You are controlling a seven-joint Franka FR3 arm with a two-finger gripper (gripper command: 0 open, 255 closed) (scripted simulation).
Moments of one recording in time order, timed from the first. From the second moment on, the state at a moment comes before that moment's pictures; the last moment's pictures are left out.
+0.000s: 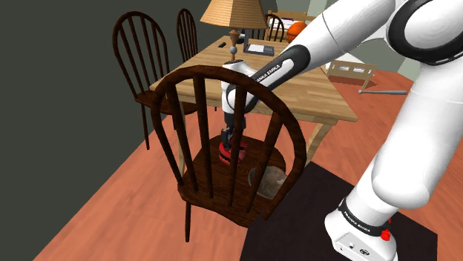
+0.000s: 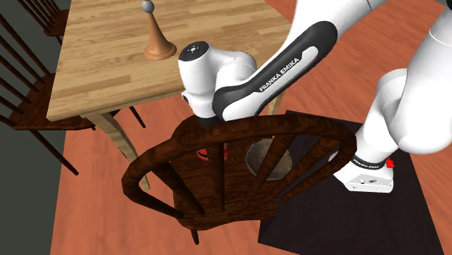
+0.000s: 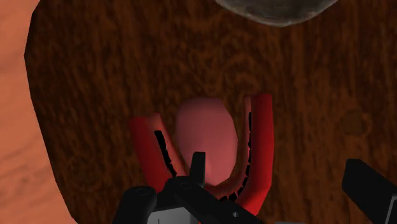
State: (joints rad) arm 0.04 0.13 0.15 -2.26 -0.04 2.28 0.03
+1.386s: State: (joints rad) arm 0.06 0.35 0.14 -2.19 -0.09 2.43 0.07
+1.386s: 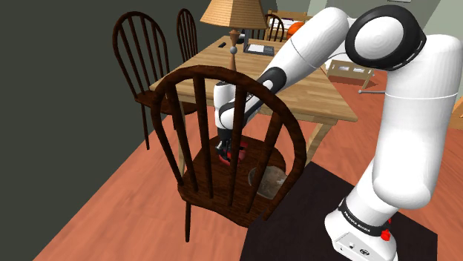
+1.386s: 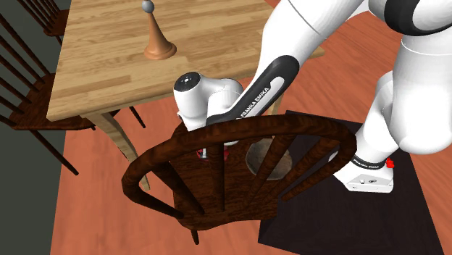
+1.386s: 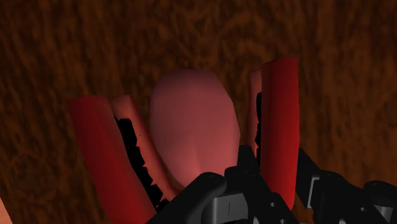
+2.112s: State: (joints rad) arm 0.05 0.32 0.14 -2.19 -0.08 2.39 0.06
